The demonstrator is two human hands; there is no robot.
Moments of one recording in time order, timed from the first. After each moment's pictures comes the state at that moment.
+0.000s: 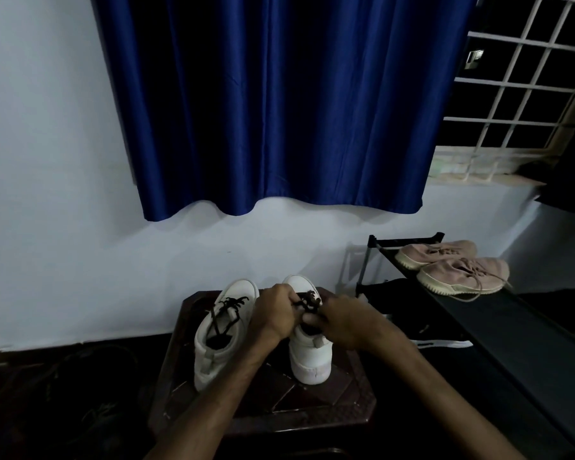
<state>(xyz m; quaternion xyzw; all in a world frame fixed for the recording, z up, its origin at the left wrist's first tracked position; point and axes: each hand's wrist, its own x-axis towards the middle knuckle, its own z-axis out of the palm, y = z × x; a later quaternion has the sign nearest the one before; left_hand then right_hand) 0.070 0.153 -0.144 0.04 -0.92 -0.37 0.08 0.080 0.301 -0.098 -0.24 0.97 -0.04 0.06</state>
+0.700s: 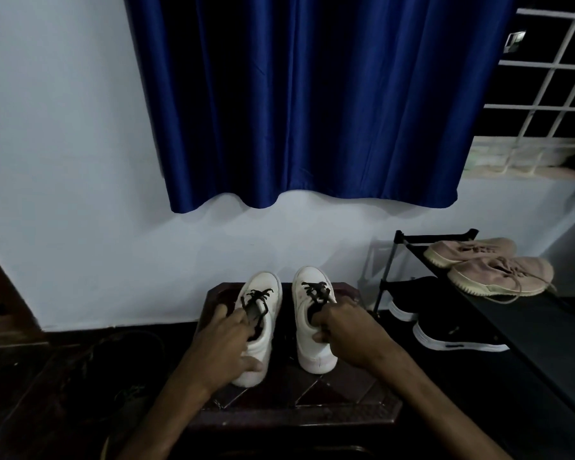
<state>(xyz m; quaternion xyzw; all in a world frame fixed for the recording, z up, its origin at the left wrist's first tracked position) 0.159 0.054 -0.148 -0.06 -1.00 -0.04 0.00 0.089 0.277 -0.128 -0.34 0.94 -0.07 -0.01</state>
